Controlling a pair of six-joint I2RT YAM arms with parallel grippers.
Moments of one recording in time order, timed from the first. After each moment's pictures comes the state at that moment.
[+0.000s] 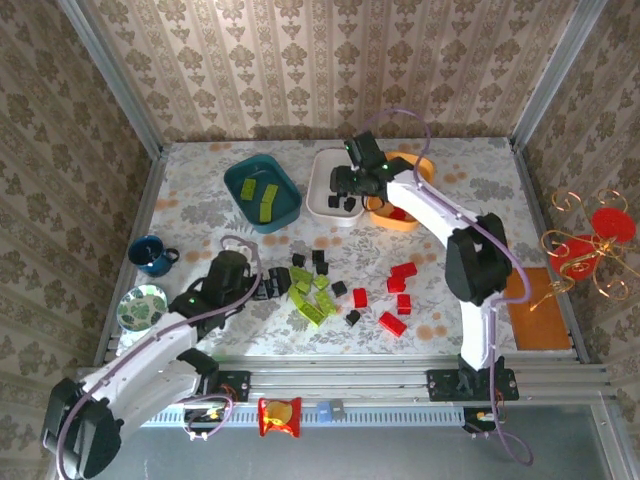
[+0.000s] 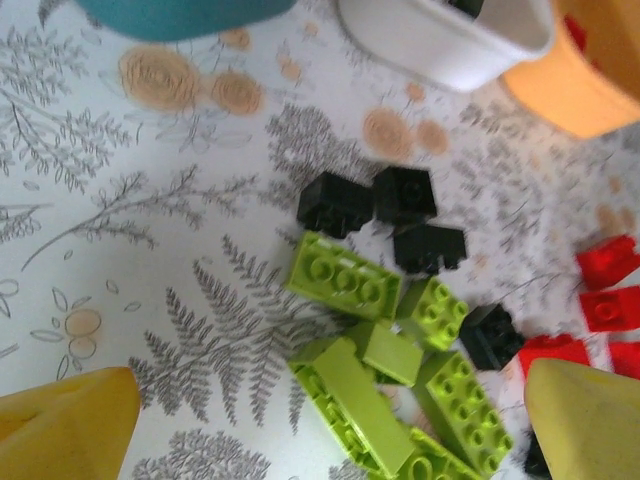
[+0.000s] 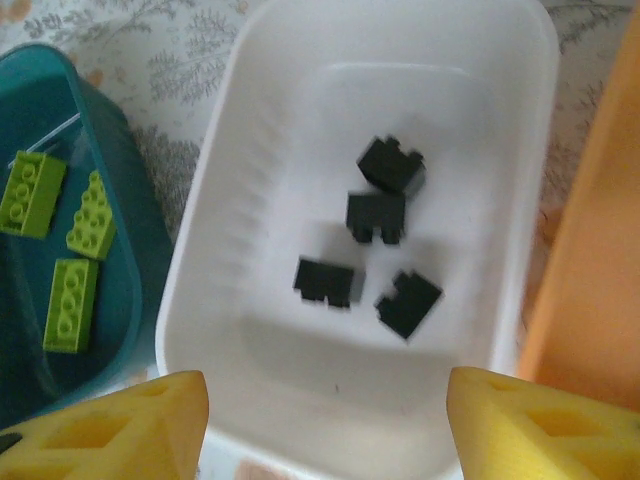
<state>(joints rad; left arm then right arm) -0.61 0.87 0.45 -0.33 0.06 -0.59 0.48 1.97 1.70 -0.59 0.07 0.49</state>
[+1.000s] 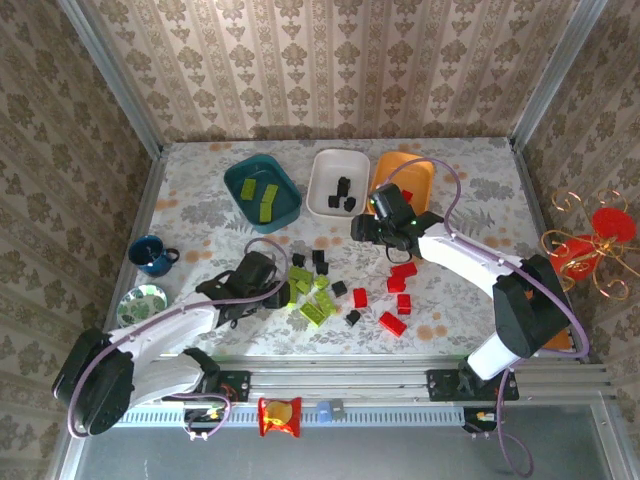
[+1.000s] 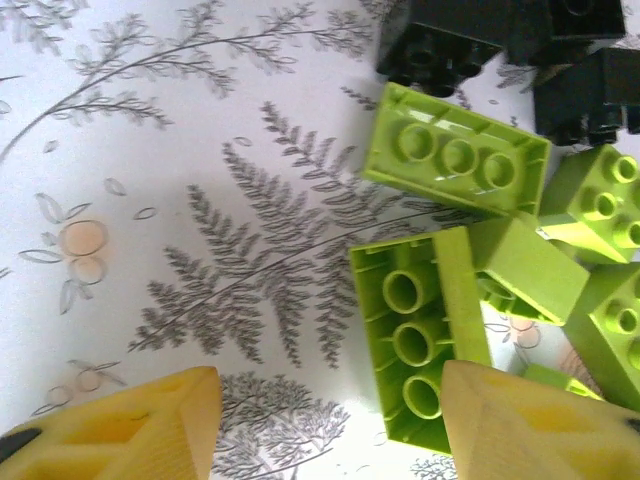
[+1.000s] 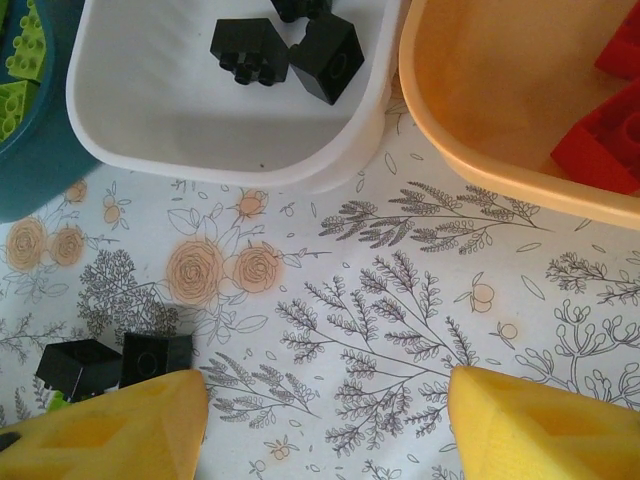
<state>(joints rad) -0.71 1.08 0.50 -0.40 -0.07 -0.56 0.52 1.57 1.08 -0.39 0.07 0.56</state>
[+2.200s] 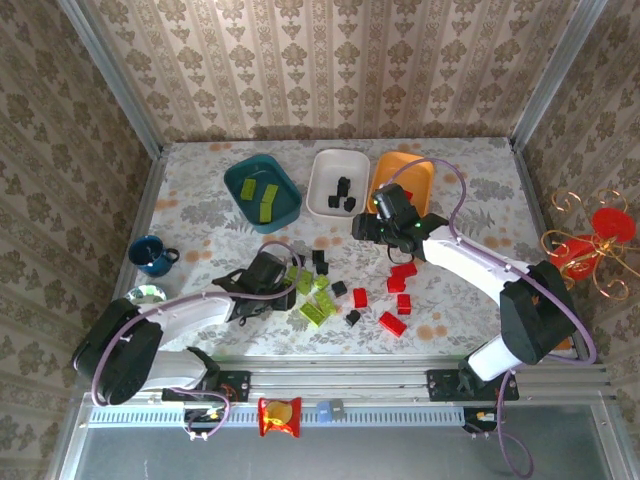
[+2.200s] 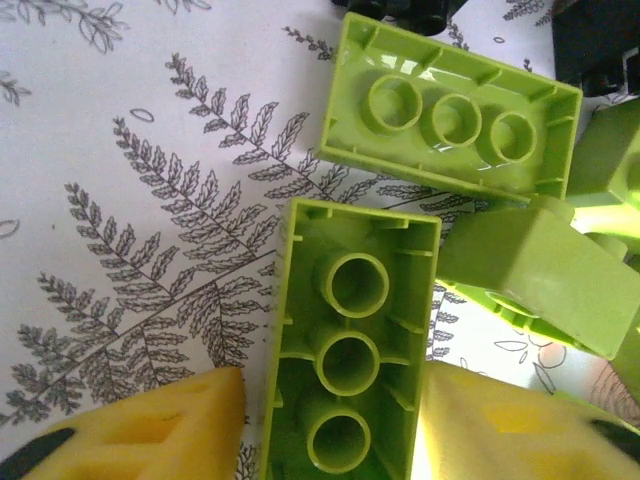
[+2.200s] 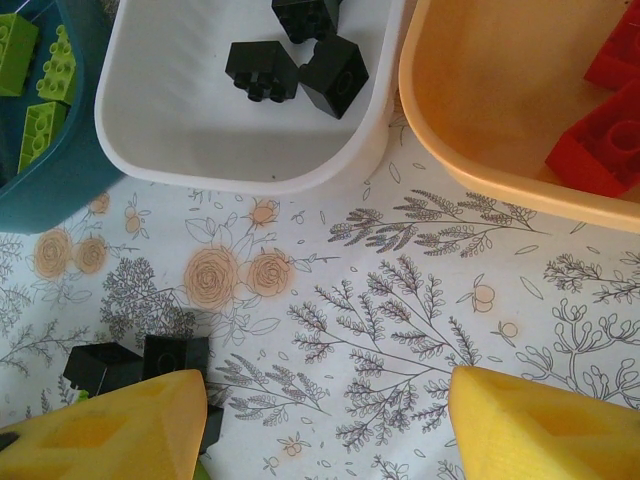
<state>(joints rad) -0.73 1.28 0.49 -0.25 0.00 -0.52 0.52 1.53 1.06 -0.38 0.08 0.58</state>
